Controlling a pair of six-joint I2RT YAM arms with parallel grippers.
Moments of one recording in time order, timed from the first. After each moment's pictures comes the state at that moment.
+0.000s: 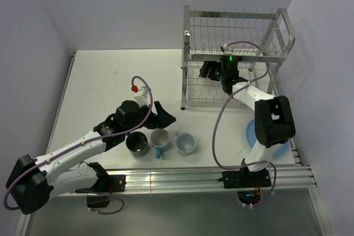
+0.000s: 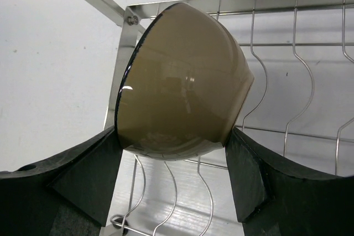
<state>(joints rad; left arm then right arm) -0.78 1.04 0.62 0.06 0.14 -0.80 0.20 1.71 1.08 0.20 -0.07 0.39</state>
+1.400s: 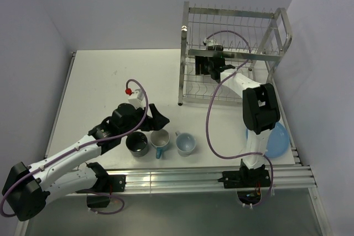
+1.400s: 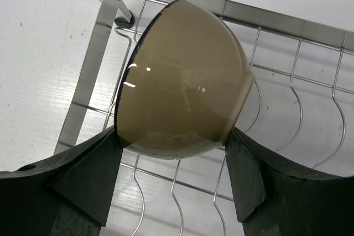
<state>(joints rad) -0.77 0.96 0.59 -0.04 0.04 -0.74 0.28 1.94 1.42 -0.06 0.08 0.10</state>
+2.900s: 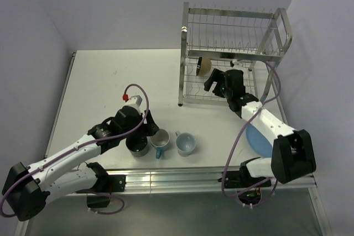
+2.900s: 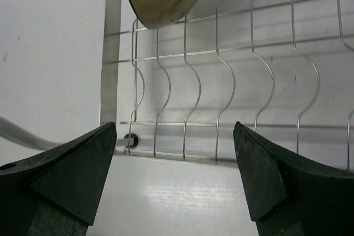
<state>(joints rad) -0.77 0.95 0.60 -0.34 -0.09 -0.75 0.29 1.35 0.86 -0.03 0.11 0.54</state>
